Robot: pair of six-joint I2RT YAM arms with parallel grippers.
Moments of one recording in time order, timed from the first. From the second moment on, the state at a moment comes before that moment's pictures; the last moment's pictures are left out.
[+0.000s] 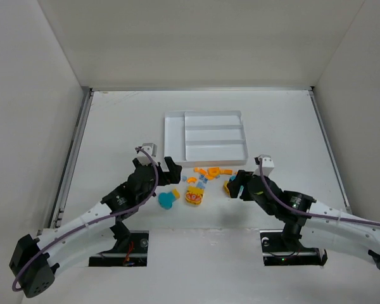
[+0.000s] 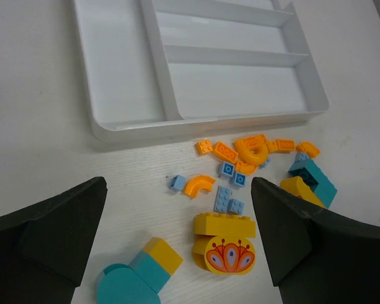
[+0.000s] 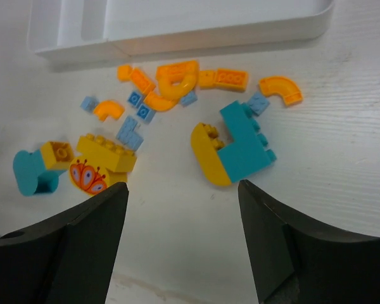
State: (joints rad) left arm -0.82 0.74 0.41 -0.04 -0.40 -0.59; right arm 1.04 0.73 0.50 -0.41 0.55 0.85
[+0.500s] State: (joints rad) left arm -0.69 0.81 0.39 0.07 -0.38 -0.74; right arm 1.21 1.04 0.53 -0.23 0.48 0.79
